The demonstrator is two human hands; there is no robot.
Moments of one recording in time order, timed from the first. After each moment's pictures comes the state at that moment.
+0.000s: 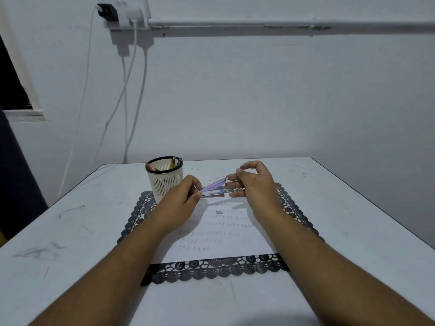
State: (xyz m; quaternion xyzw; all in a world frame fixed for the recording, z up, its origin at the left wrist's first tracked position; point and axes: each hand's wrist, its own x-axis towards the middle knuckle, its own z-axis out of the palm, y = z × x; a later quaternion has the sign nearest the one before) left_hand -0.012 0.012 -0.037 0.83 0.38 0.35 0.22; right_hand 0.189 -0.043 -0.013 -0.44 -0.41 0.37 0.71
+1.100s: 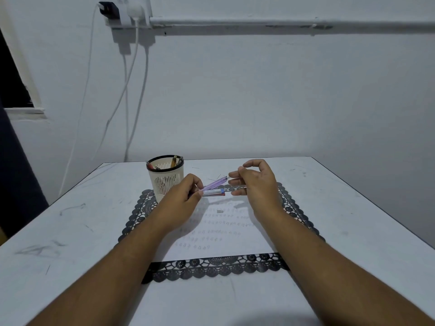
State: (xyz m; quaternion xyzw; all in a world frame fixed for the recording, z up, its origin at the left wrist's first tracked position) left_hand -0.011 0.013 -0.040 0.82 0.37 0.36 0.24; right_hand 0.188 -0.044 -0.016 -0.45 -0.41 0.34 0.72
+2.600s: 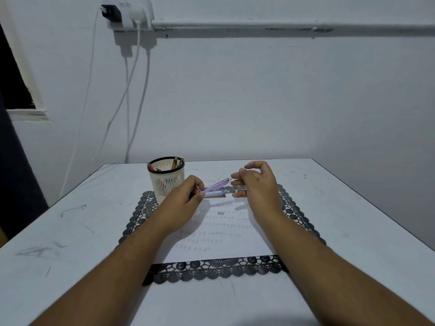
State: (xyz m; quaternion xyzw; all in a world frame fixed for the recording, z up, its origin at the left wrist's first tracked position) left_hand -0.011 0.009 -0.037 0.82 0.37 0.37 0.25; right_hand 0.189 -0.043 -0.019 -0.45 -0.41 0.32 0.73
